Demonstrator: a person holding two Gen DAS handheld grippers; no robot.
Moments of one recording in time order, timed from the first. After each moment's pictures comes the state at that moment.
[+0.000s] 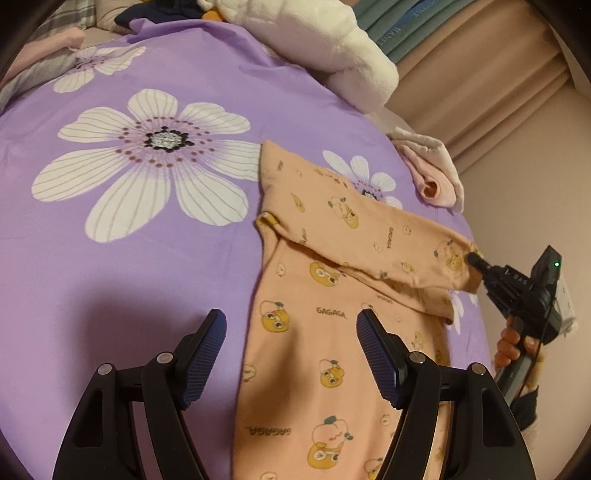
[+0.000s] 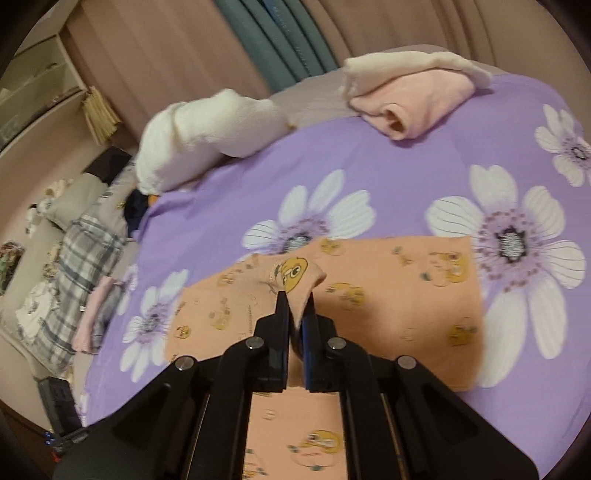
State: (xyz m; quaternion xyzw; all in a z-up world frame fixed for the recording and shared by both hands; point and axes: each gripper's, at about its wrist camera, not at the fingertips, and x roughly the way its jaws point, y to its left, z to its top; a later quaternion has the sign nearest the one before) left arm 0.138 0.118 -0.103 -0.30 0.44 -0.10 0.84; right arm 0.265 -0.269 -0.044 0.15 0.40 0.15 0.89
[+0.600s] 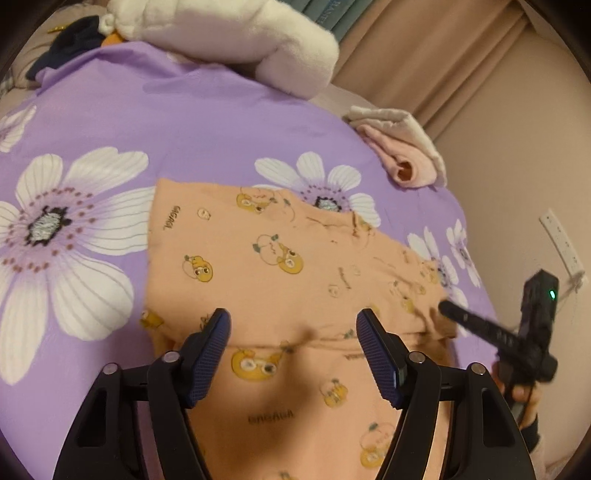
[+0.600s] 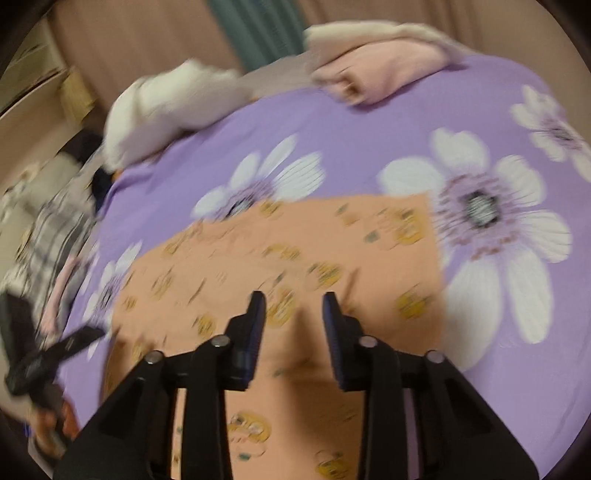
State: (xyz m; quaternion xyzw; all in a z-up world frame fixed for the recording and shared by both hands) left arm 0.232 0.054 -0.103 -0.21 0.43 -0.16 0.86; right arm 0.256 -0.286 -0.091 0.11 0.44 0.13 0.88
